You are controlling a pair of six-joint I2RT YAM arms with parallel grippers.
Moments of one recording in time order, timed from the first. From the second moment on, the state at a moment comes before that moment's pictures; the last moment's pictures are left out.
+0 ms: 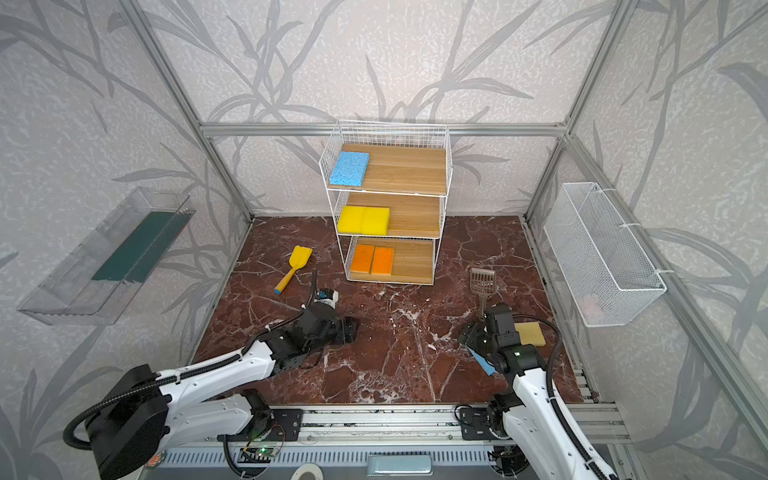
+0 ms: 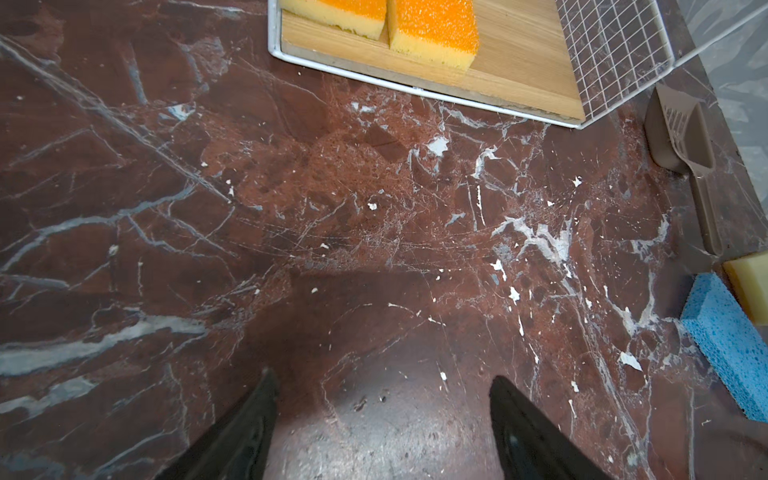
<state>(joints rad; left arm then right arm) -0.77 1.16 0.49 -0.11 -0.18 -0.70 0.18 0.74 0.42 -0.66 -0.09 0.74</state>
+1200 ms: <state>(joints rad) -0.77 1.02 0.44 -0.15 -0.18 -0.72 0.71 1.34 0.65 -0.06 -0.37 0.87</state>
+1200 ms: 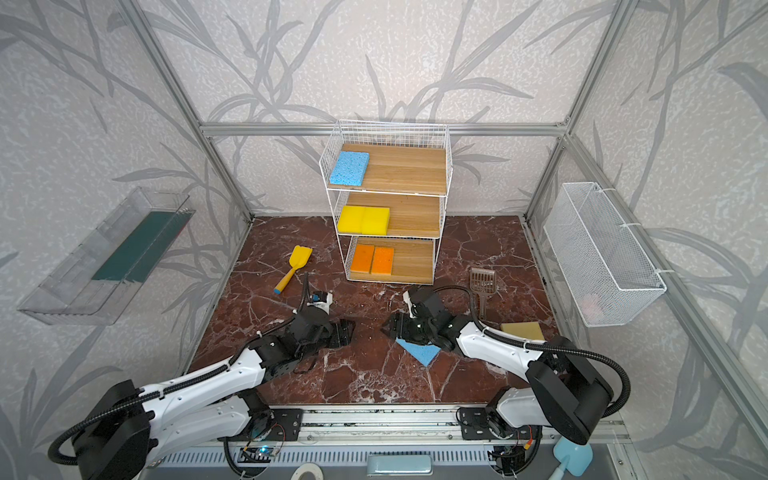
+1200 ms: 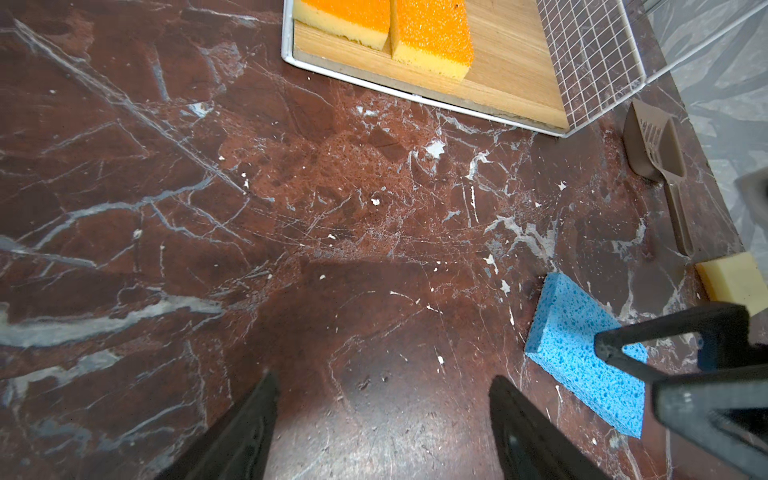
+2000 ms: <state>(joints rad) -0.95 1.45 0.59 -0.03 -0.05 -0.72 0.21 1.19 0.47 -0.23 -0.61 0.63</state>
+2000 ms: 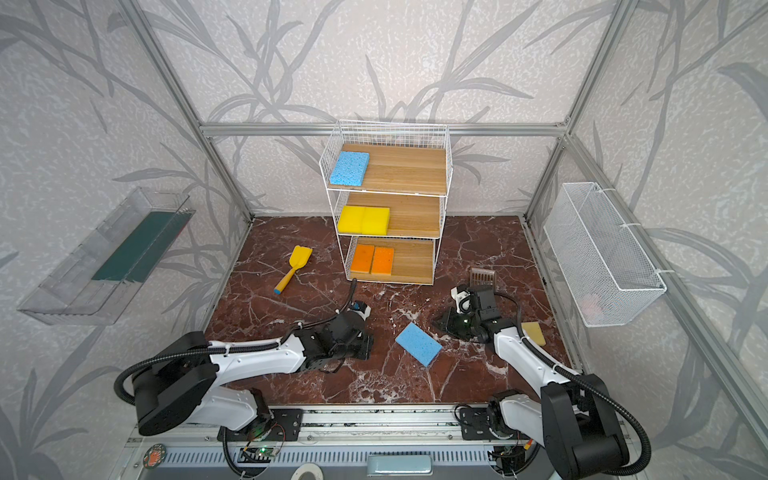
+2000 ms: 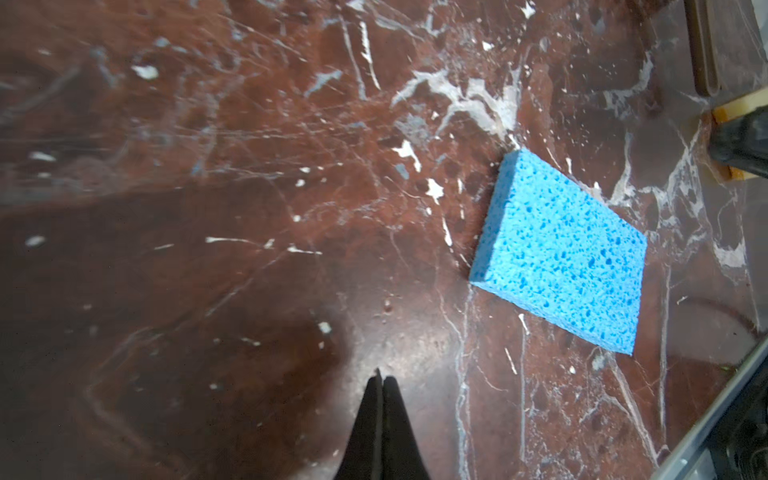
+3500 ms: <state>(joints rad) -1.00 1.76 0.83 0.07 -0.03 -0.74 0.42 1.18 0.34 -0.18 -0.53 0.68</state>
